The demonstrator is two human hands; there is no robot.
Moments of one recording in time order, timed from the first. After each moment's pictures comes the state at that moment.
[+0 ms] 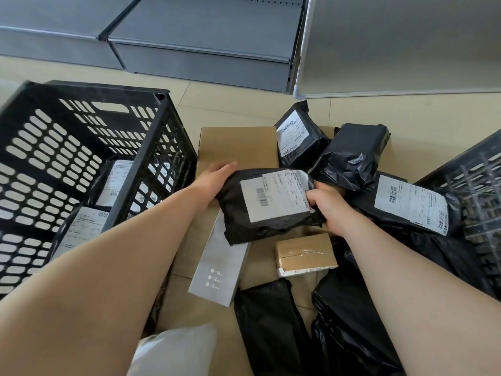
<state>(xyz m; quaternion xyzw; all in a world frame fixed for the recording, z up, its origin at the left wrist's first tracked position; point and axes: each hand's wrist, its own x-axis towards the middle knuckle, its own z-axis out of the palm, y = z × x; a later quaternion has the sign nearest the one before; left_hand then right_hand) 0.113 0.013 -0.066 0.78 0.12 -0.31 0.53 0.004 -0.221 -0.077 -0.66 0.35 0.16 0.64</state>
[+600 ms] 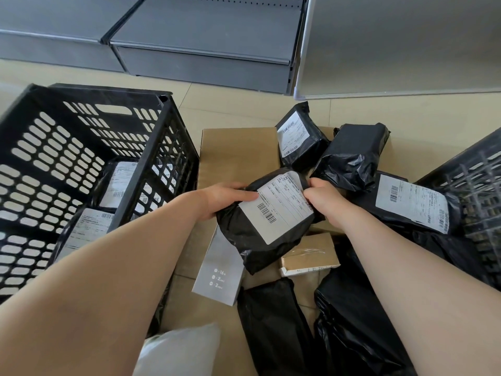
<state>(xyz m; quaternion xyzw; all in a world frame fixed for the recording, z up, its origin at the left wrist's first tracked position) 0.092 0.014 -0.048 0.73 0.02 -0.50 0.46 0.014 -0.211 -0.064 -0.76 0.31 0.17 0.54</state>
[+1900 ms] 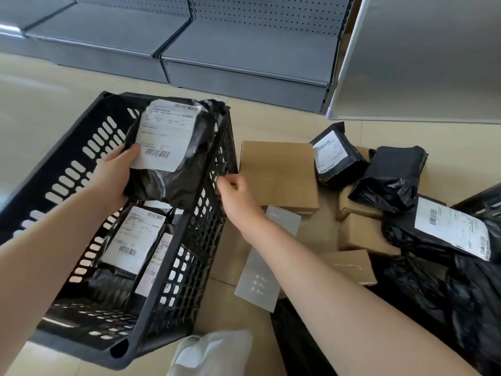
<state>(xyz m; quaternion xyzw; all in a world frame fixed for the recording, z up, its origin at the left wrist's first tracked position) 0.132 0.246 0.029 0.70 0.20 -0.06 0.68 0.050 0.034 0.005 -0.72 0.19 0.15 0.66</state>
